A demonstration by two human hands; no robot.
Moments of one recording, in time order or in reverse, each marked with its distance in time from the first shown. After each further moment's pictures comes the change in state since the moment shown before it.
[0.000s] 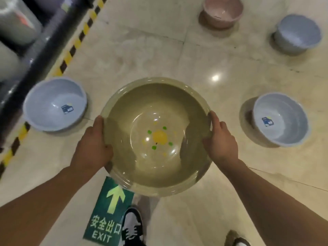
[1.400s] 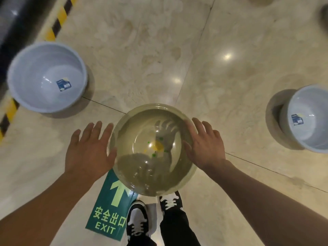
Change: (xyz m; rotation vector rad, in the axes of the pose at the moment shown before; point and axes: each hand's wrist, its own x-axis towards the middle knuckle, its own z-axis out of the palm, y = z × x) left_hand 0.045 -0.098 0.042 0.642 -0.175 0.060; right_hand 0.037 -0.056 0.128 -0.493 -0.275 -0.361
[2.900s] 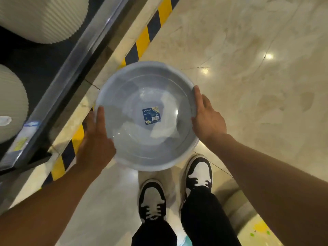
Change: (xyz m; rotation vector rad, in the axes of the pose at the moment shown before) left_hand 0.268 -0.423 0.128 -0.624 0.067 -0.374; right_hand 0.435 -0.399 0.018 0.138 -0.149 -0.027
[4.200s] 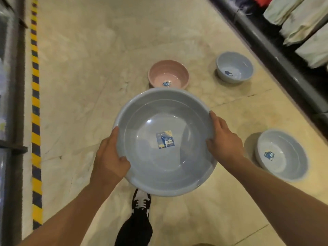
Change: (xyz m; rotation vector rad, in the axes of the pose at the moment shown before) left_hand 0.028 0.785 -0.147 -0.188 -0.251 0.895; right_hand -0.179 0.503 -0.441 0.340 0.573 0.817
